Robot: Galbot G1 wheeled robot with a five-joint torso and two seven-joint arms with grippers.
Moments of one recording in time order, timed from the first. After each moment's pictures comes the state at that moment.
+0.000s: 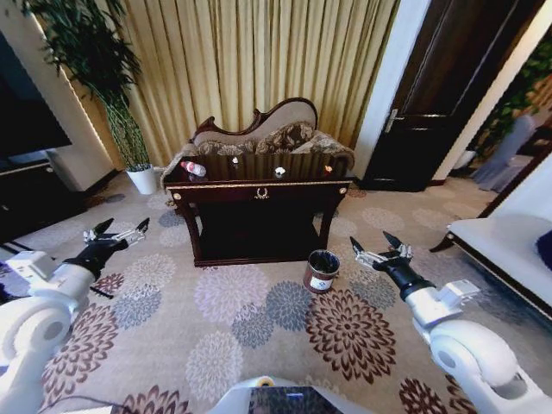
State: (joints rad) left arm 1.55 -0.89 -1.11 -2.29 -0.93 0.44 -0.06; right arm -1.76 0.91 0.88 2.38 0.72 -0.15 0.08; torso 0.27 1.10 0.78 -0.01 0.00
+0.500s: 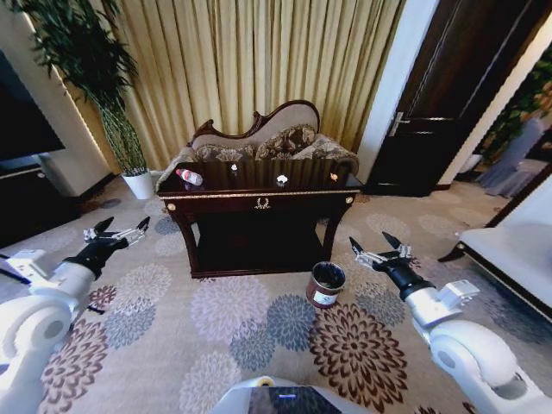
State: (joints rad) left arm 1.55 -0.89 -1.11 -2.29 -0.93 0.44 -0.06; right arm -1.76 0.92 0.88 2.38 0.72 -0.15 0.07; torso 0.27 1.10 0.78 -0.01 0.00
